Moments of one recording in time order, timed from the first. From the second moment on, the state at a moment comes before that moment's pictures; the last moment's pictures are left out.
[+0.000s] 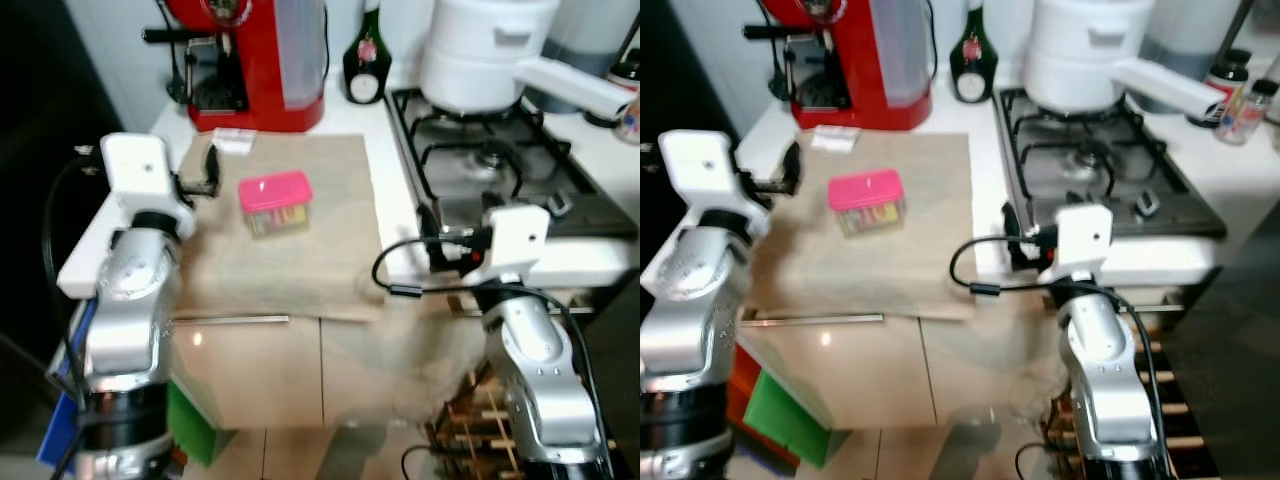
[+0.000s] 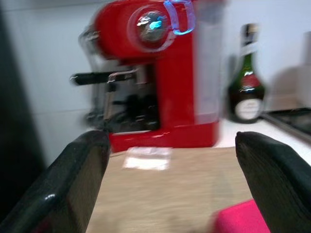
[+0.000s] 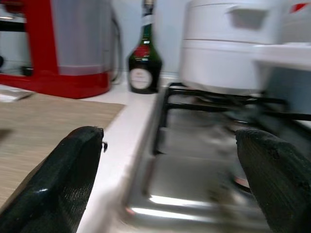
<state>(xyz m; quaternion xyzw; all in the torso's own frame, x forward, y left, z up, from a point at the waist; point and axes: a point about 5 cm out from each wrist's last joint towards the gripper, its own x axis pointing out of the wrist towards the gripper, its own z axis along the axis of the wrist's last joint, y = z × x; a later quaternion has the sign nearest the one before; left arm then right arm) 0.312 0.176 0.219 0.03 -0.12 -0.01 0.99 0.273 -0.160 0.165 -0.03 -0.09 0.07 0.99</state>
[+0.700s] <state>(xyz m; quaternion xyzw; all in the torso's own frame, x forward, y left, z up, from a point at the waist) 0.375 0.220 0.235 0.06 -0.06 -0.12 0.99 0.266 -0.152 0.157 -0.03 -0.08 0.08 0.99</state>
